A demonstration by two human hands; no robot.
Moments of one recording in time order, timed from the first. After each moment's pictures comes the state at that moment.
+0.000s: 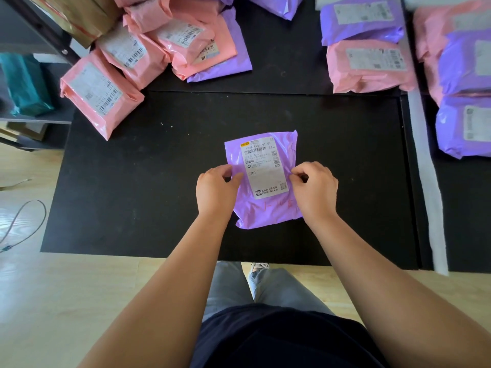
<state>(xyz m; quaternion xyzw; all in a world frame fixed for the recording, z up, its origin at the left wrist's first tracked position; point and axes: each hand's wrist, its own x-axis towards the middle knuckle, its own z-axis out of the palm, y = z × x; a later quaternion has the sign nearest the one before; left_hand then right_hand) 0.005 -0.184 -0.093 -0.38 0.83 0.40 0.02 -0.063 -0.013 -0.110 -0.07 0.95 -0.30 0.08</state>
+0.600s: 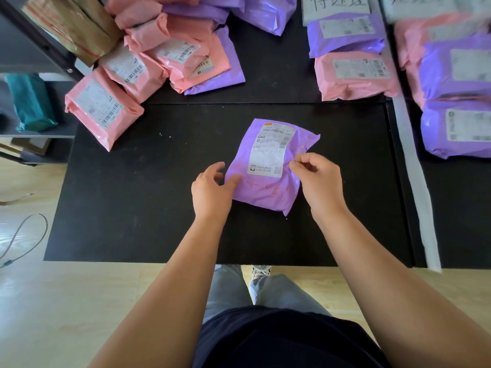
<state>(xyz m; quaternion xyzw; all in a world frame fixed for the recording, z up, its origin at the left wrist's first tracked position) 0.007 -0.180 -0.074 -0.41 0.80 0.44 0.00 -0.070 -0.010 -0.049 0.06 0.82 -0.54 0.16</state>
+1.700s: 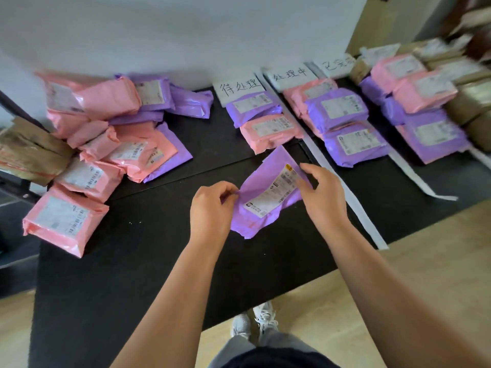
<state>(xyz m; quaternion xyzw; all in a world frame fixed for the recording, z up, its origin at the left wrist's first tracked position) -0.039 -0.162 0.032 -0.09 0.91 0.40 -0.03 -0.066 0.046 0.023 0.11 0.91 -0.40 -0.05</state>
